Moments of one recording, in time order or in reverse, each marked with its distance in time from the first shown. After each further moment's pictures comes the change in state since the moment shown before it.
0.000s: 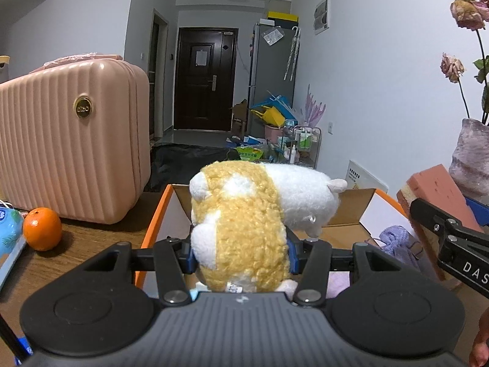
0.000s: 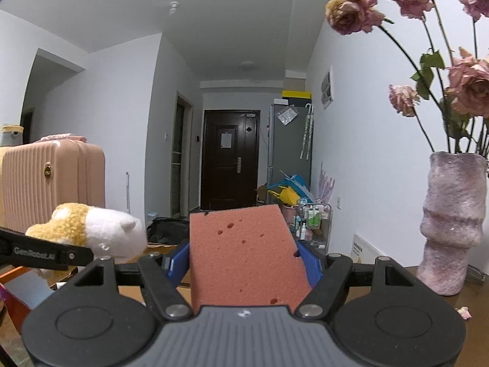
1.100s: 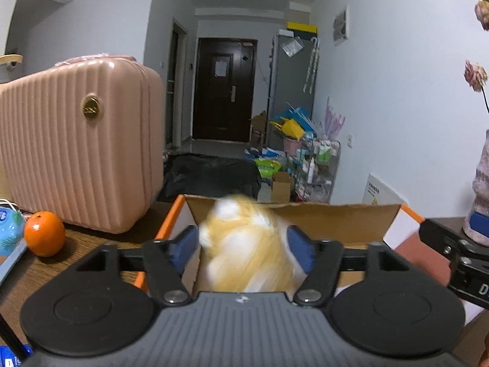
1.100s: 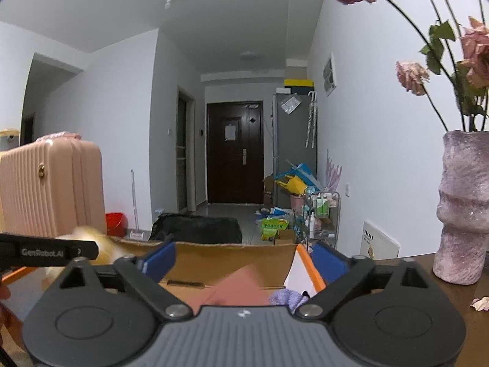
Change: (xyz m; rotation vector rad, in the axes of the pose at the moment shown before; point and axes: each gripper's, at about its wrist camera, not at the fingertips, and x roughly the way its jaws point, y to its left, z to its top) left arm 0.025 -0.007 0.002 -0.032 -0.053 0.076; right arm 0.028 -0.008 -0.002 0.056 0.030 0.026
